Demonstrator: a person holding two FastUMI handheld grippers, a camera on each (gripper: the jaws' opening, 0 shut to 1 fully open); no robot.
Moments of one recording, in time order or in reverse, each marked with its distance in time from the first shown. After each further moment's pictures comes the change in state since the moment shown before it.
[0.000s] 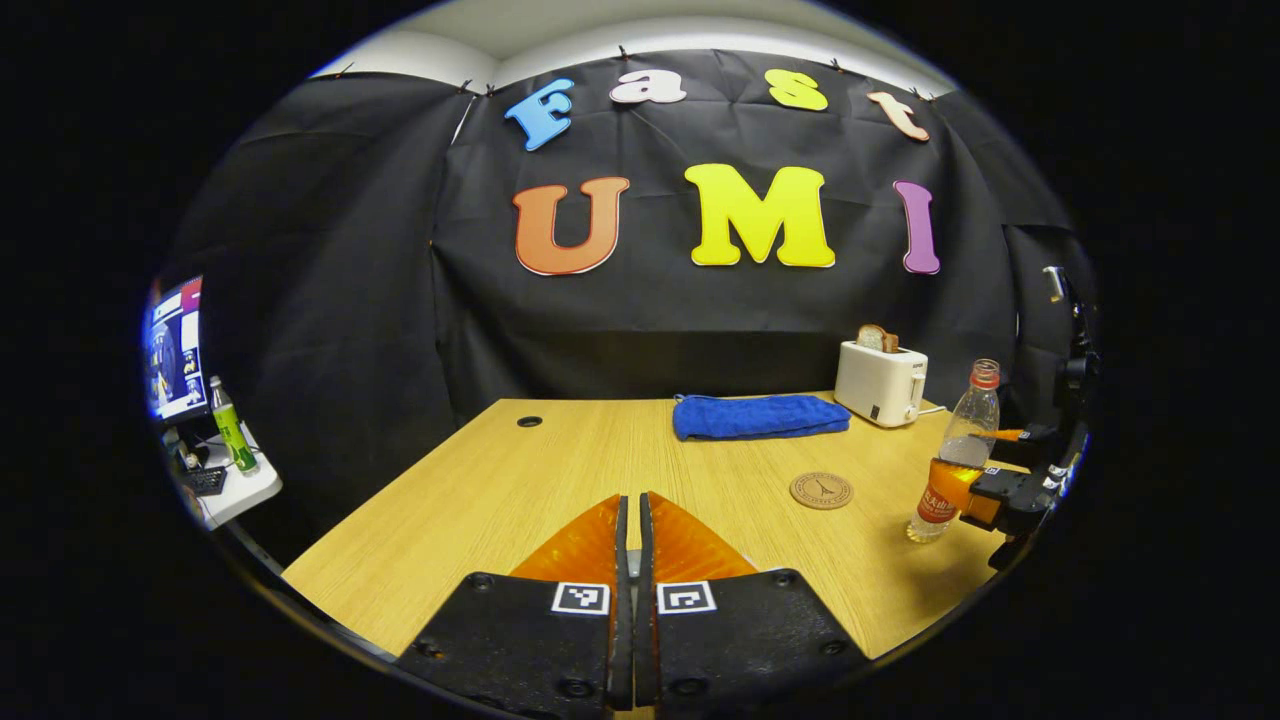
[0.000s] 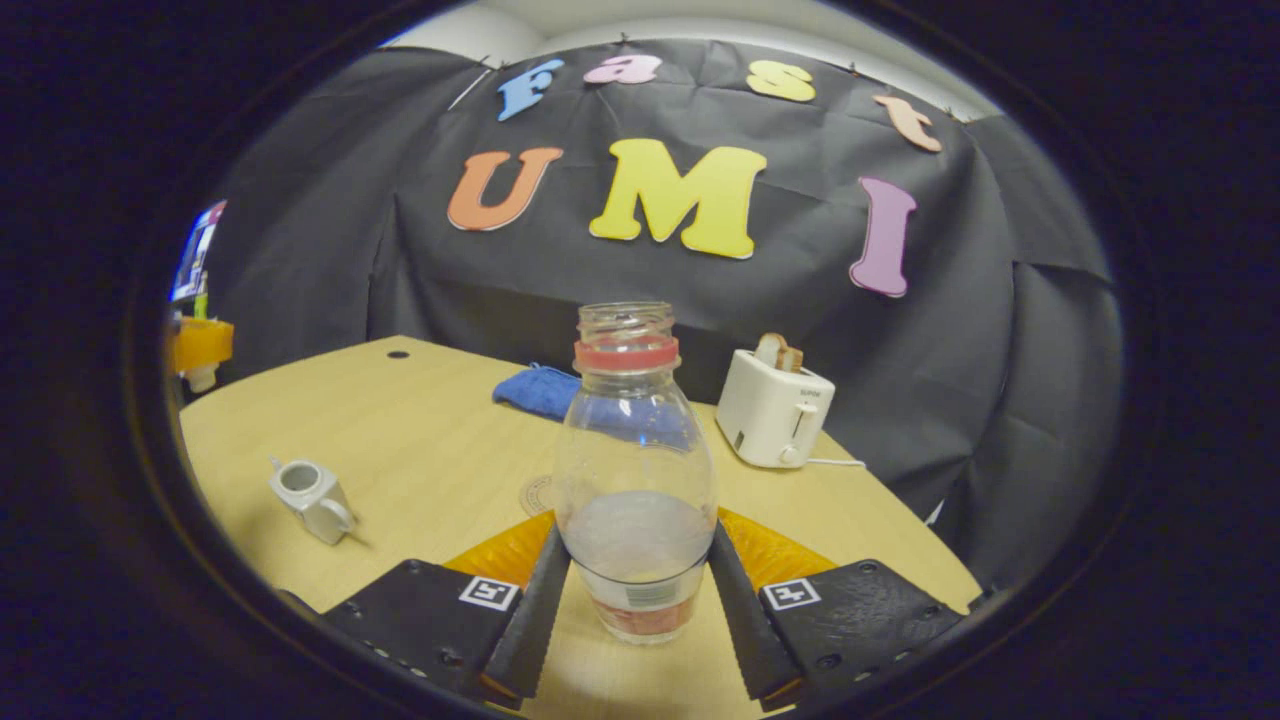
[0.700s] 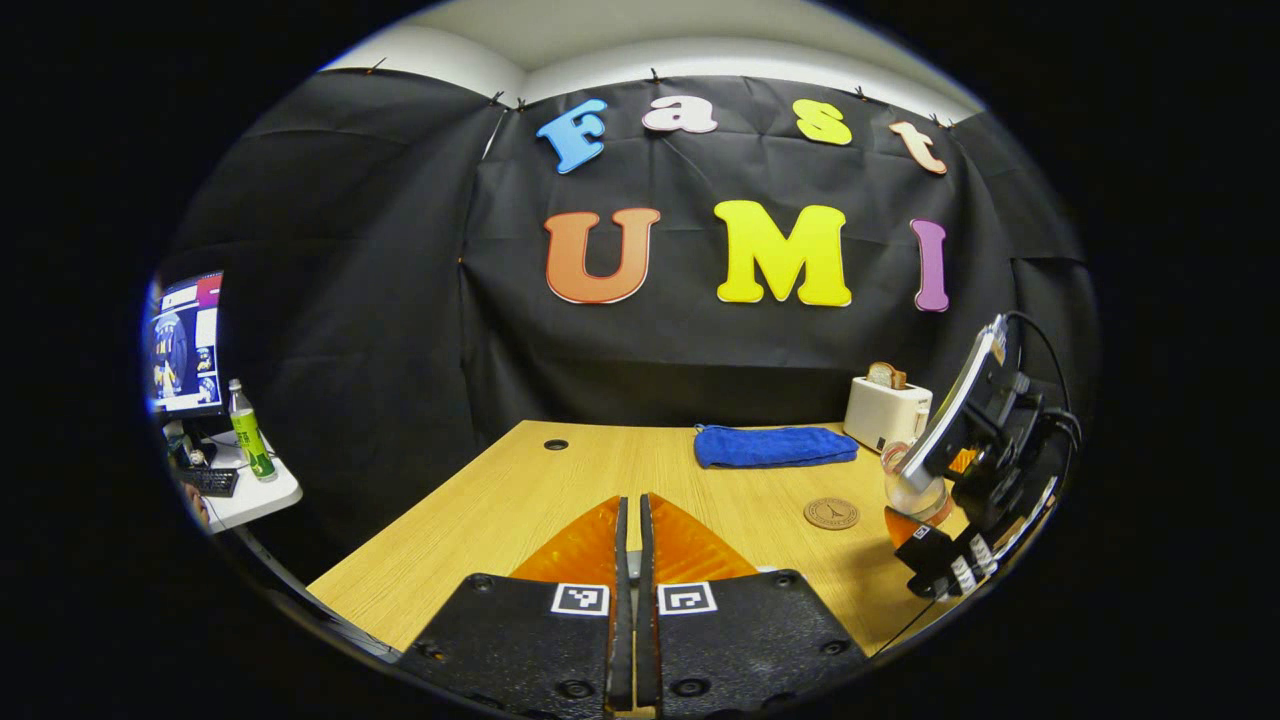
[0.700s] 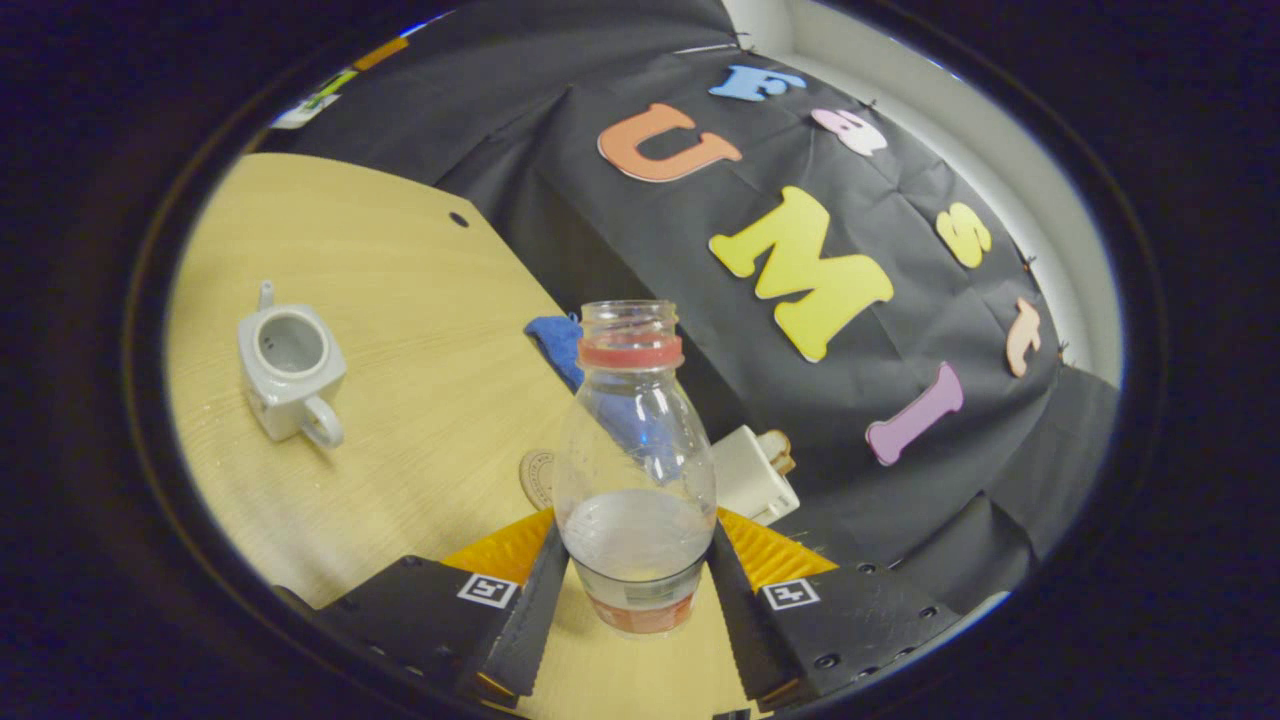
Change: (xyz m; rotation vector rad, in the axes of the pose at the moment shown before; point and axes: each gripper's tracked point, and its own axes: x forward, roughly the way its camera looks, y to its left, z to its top) left arm -0.024 0.049 0.023 -0.075 -0.046 0.014; right arm 0.013 0.070 0.017 -0.657 -0.009 -0.143
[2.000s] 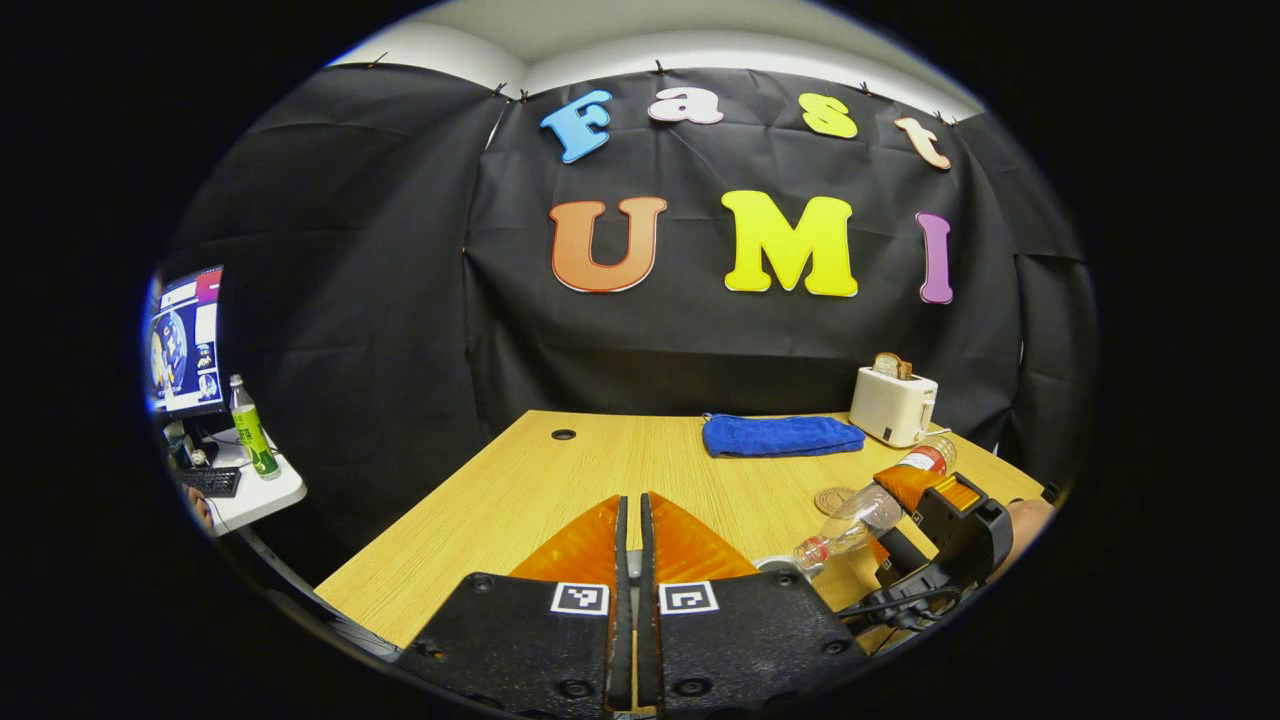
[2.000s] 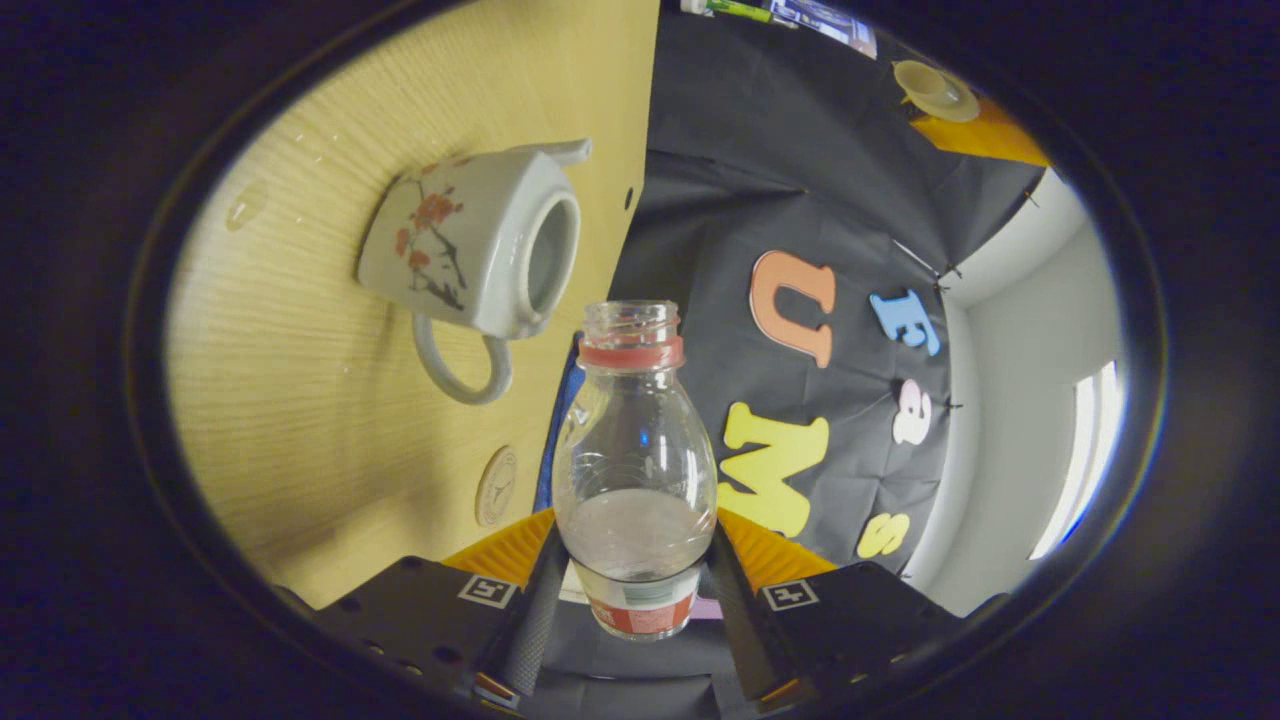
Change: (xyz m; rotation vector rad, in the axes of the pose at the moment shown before) left arm 0.001 0.006 -0.008 0.018 0.031 -0.010; right arm -0.011 0.034 0.046 -0.859 -0.206 -0.276
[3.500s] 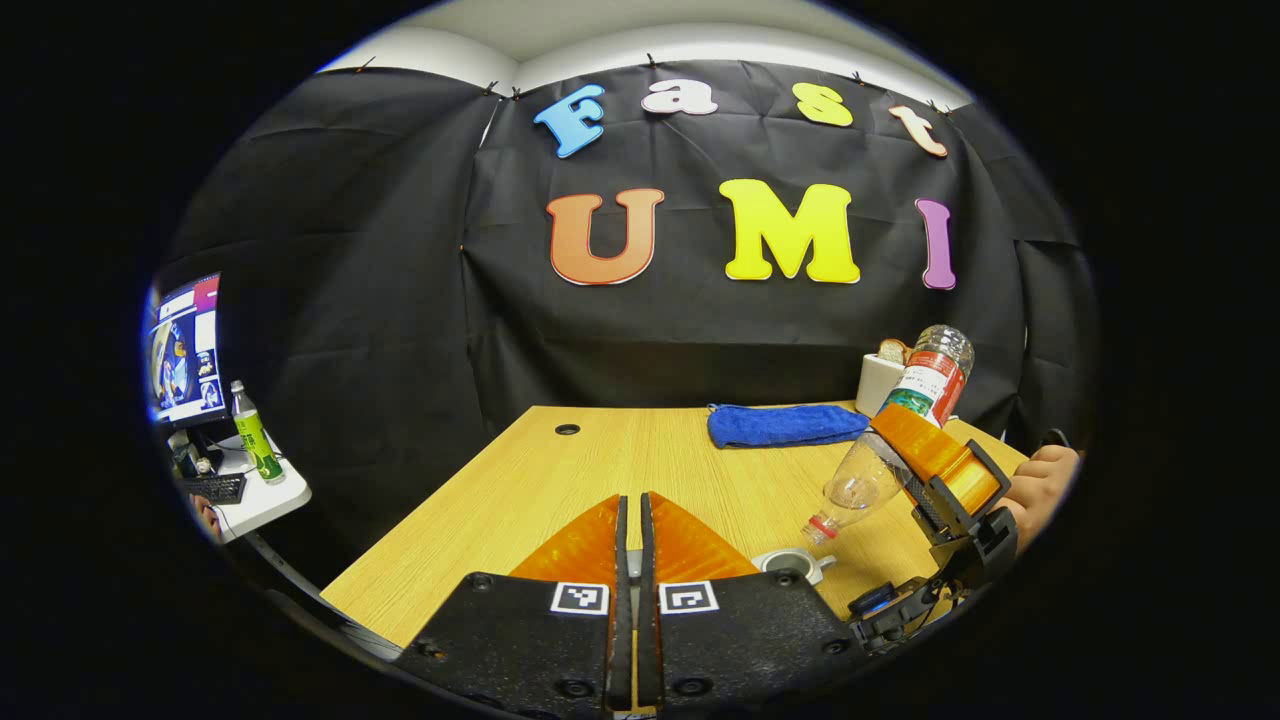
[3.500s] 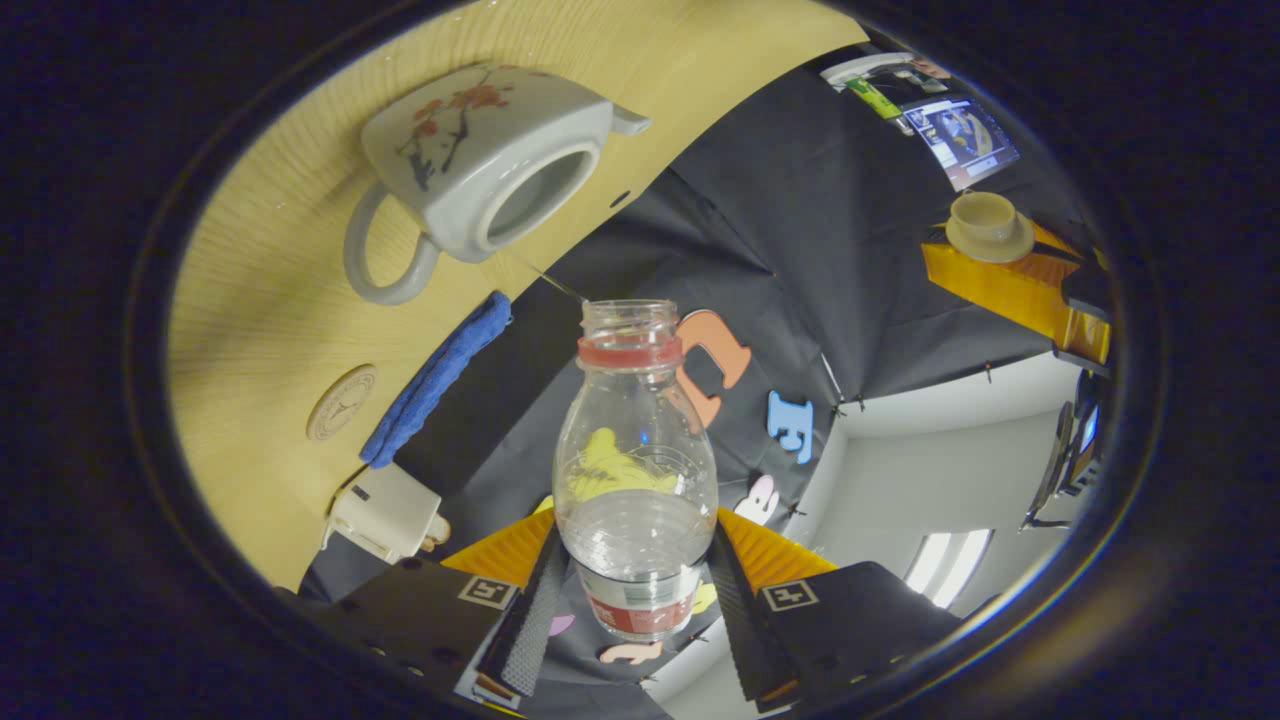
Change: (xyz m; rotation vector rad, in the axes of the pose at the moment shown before) left arm 0.006 -0.001 -0.008 0.029 0.023 0.013; right arm 0.007 -0.074 0.016 -0.415 -0.069 -0.370
